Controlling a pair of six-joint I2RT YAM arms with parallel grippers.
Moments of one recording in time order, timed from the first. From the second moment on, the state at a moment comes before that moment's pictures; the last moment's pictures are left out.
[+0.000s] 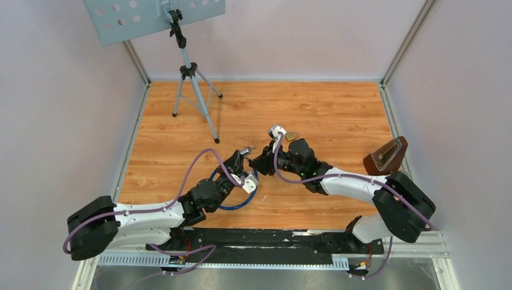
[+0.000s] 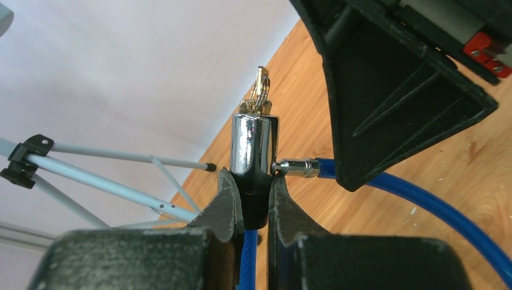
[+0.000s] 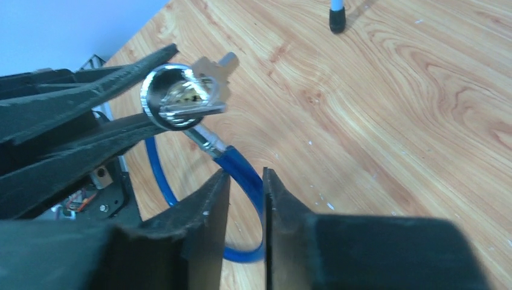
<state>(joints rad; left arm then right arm) -1.11 1.01 0.24 0.81 -0.50 0.80 0.80 1.42 0.64 0.54 -0.31 0.39</state>
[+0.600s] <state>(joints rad) -1.14 1.02 0.23 0.85 -0.50 0.79 0.80 1.50 0.59 0.58 -0.35 0.35</state>
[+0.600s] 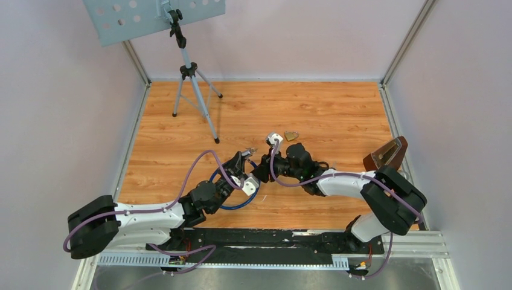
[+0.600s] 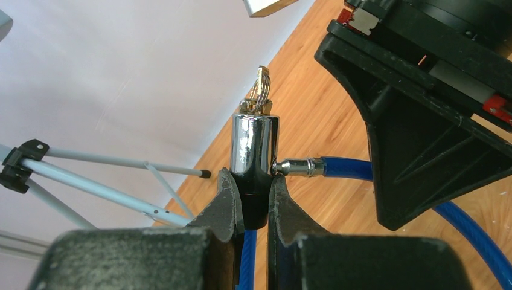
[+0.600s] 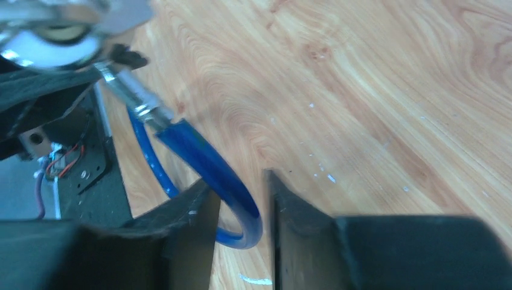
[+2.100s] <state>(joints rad) -1.08 0.88 0.42 0.48 -0.25 0.71 0.84 1.18 0.65 0.23 -0.36 0.38</state>
